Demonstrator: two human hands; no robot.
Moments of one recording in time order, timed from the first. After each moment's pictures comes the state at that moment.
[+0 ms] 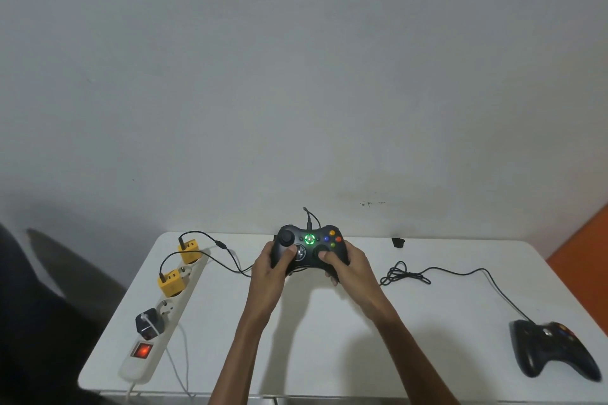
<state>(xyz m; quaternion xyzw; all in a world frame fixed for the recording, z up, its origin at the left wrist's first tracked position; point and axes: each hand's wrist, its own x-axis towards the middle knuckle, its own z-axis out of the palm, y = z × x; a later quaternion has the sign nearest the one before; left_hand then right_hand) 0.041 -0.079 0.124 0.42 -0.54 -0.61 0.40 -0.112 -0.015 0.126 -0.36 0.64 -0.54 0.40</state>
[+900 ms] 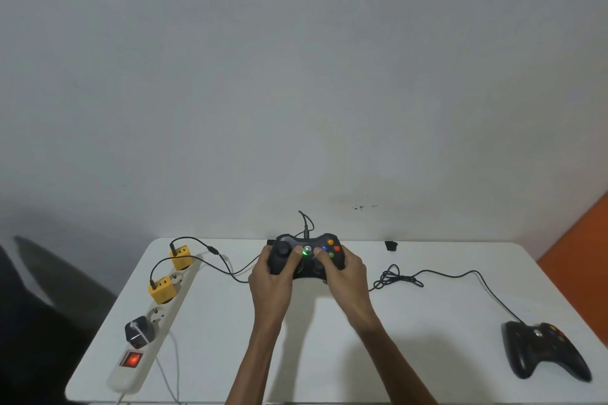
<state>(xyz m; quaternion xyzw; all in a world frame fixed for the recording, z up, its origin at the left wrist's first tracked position) 0.018 -0.058 0.129 0.49 -0.51 -0.53 0.47 -0.102 -0.013 0.123 -0.32 0.68 -0.58 0.29</state>
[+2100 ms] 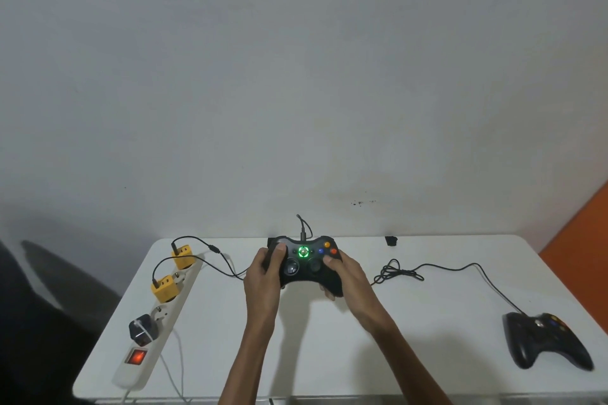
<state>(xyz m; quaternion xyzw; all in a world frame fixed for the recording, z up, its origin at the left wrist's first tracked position) 0.028 -0.055 0.129 0.48 -0.48 -0.58 0.44 -0.111 0.014 0.129 -0.34 0.59 -0.57 0.45</state>
